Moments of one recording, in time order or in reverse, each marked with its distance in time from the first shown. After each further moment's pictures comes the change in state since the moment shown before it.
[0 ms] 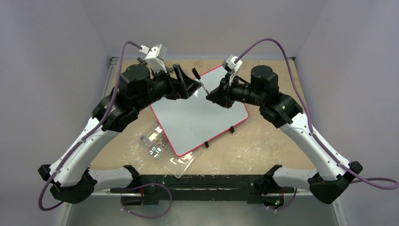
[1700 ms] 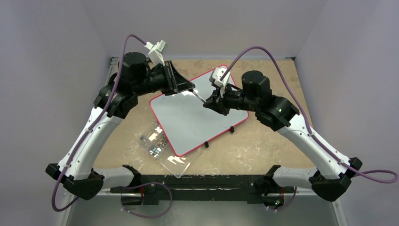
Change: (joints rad) left arm 0.222 0.097 0.036 -0.088 0.446 -0.121; right arm 0.114 0.015 0.028 -0.096 0.069 -0.286
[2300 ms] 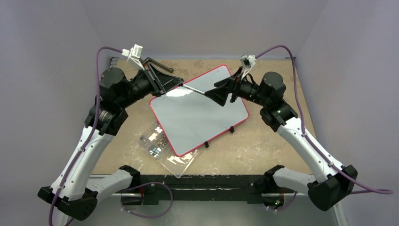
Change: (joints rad) left arm 0.096 -0.200 -0.262 0.305 -0.005 -0.119; right arm -0.250 -0.067 -0.286 0.534 -0.195 0.608
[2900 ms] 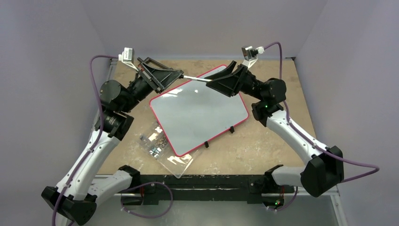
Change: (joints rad) left arm 0.031 -0.080 -0.261 0.526 -0.012 -0.286; right arm -0.054 0.142 -0.119 0.951 -0.253 0.812
